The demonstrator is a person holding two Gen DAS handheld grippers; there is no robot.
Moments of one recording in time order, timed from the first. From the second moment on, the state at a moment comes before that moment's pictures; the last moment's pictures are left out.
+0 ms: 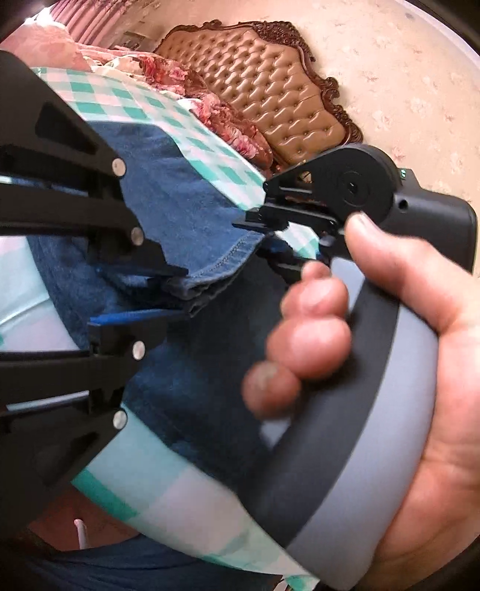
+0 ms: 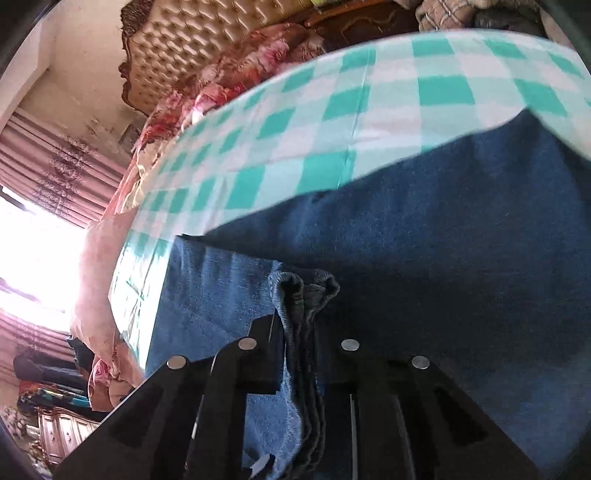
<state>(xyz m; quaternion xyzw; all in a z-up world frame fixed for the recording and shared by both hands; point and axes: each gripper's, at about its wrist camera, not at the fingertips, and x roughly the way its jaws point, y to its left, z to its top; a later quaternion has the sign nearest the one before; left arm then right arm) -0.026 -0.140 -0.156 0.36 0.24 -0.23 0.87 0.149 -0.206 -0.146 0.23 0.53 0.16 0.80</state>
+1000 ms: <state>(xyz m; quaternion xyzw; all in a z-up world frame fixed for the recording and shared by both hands) 0.095 0.008 -0.107 0.02 0.38 -0.15 0.91 0.080 -0.158 -0.137 -0.03 0.44 0.05 0.89</state>
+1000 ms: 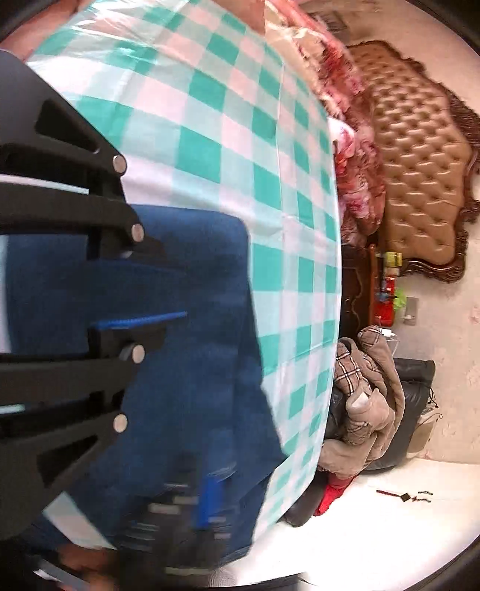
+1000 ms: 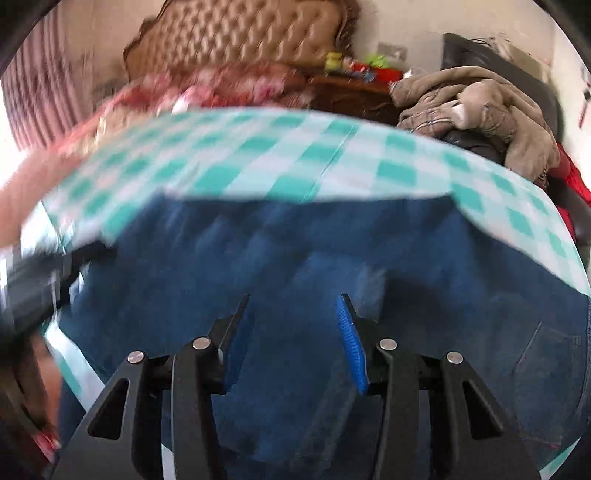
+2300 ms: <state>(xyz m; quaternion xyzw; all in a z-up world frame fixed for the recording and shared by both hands) 0.039 0.103 -0.153 -0.07 0.41 -0.11 0.90 0.063 -0.192 -0.162 -0.04 0.46 -0.01 0.89</state>
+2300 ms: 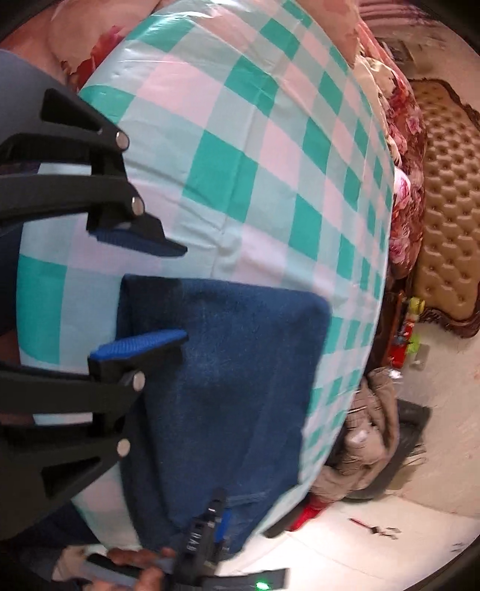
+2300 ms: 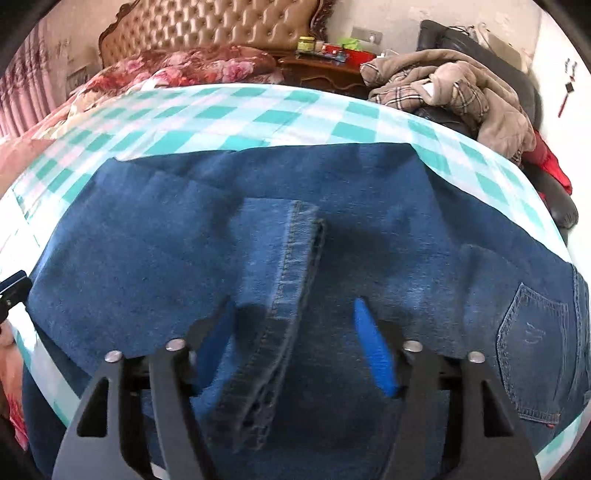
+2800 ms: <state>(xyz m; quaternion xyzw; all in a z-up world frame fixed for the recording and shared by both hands) 0.043 0.103 -0.162 -0.10 0.42 -0.13 0.89 0.067 -0.185 -0.119 0.01 0.43 0.01 0.90</state>
